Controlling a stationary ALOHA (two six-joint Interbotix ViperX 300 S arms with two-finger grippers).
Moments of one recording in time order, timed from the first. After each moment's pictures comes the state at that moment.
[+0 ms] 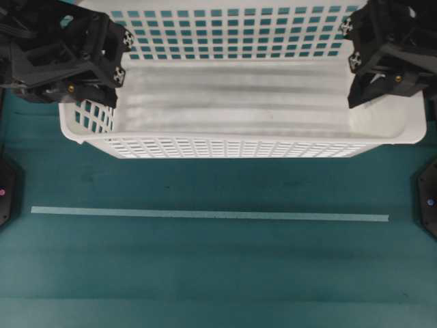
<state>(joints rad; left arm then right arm) 0.07 -0.21 -0.34 0.02 1.56 -1.31 -0.14 -0.24 -0.31 0.18 1.68 1.32</state>
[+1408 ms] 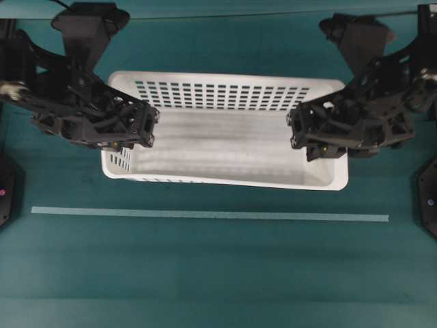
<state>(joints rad) 0.11 -0.25 0.29 0.02 1.15 -1.23 -0.17 -0.29 0.40 0.20 1.16 1.18</state>
